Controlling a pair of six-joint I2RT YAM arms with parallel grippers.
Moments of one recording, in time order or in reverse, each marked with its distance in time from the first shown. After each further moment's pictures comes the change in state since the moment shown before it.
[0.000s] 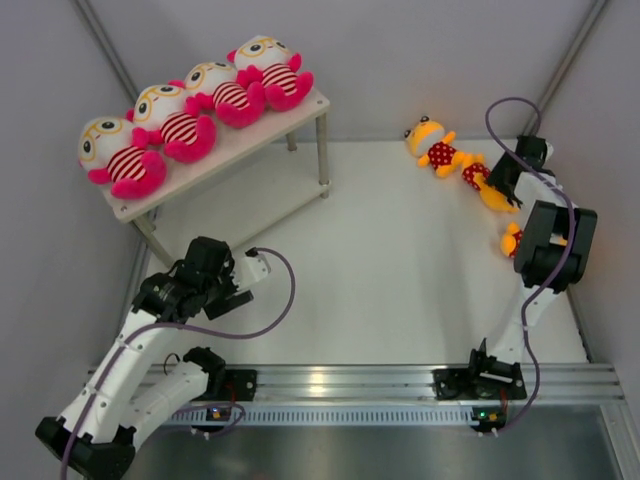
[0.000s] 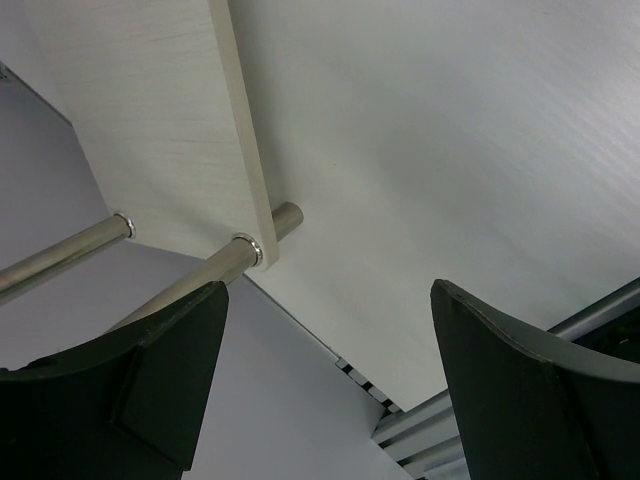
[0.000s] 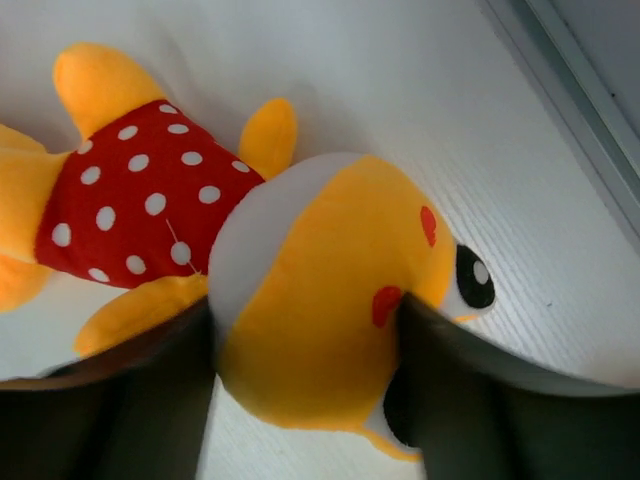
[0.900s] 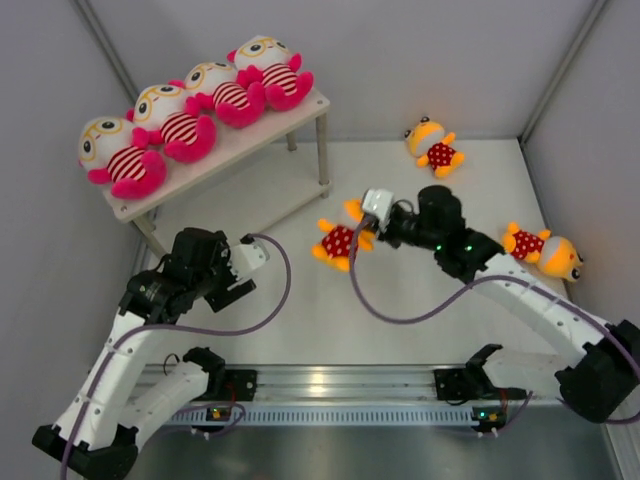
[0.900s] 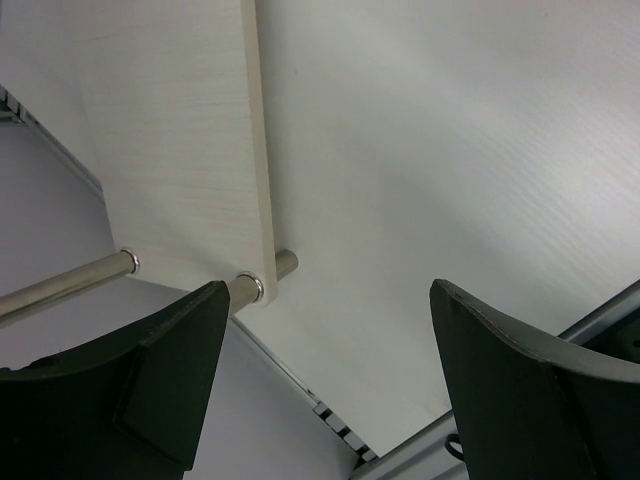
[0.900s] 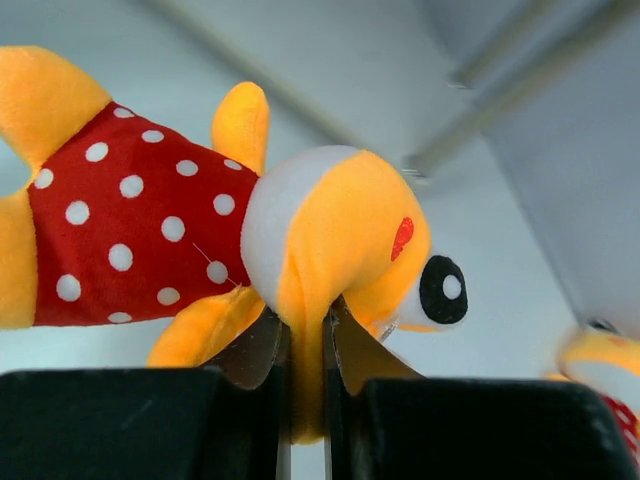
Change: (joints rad) left arm 0.028 0.016 0.109 0.000 0.132 -0.055; right arm 0.819 -0.871 -0.503 0.117 -0.456 -0.885
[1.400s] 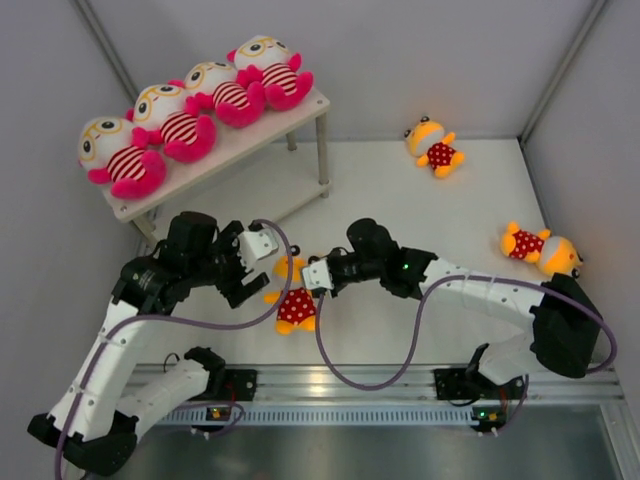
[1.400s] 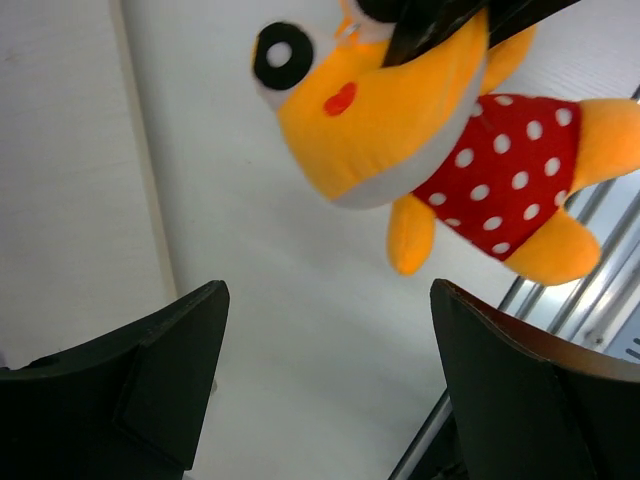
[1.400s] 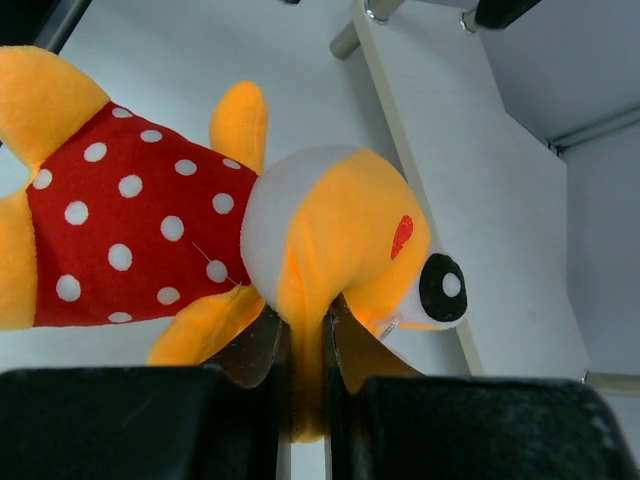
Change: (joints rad) left arm -0.027 0.070 0.167 -0.014 0.353 -0.104; right arm 0.410 0.259 -0.034 0.127 -0.180 -0.375
